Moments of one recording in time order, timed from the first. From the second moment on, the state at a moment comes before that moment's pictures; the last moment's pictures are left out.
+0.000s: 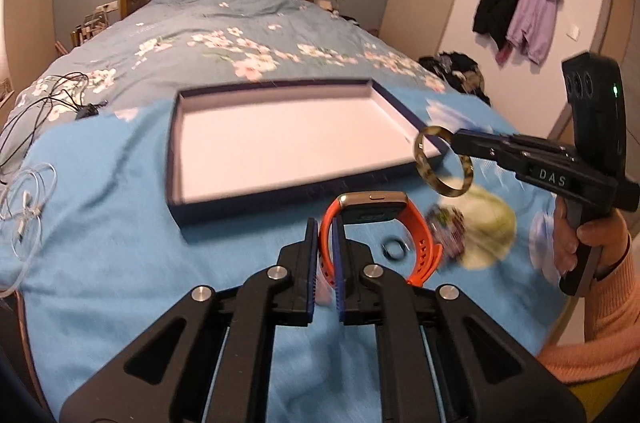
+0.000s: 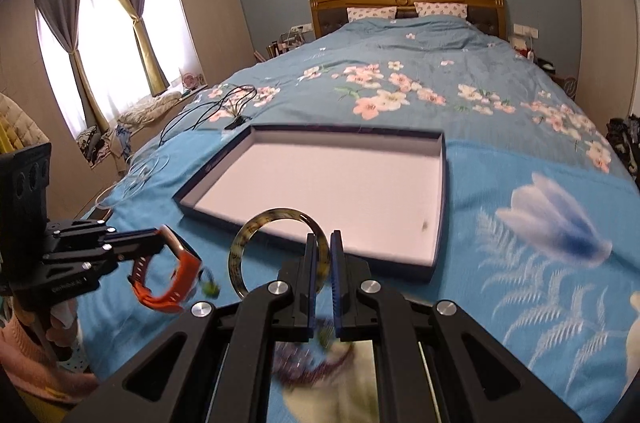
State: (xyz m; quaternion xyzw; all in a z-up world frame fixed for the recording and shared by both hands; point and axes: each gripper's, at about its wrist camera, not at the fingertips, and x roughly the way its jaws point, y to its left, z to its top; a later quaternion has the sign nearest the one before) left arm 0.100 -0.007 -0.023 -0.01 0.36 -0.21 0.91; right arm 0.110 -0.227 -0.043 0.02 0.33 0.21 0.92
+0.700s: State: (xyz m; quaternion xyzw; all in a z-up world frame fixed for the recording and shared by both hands) left arm 0.209 0.013 -0.010 0.01 0.37 -0.17 0.91; right arm 0.205 -0.208 -0.043 0.00 0.34 0.19 0.92
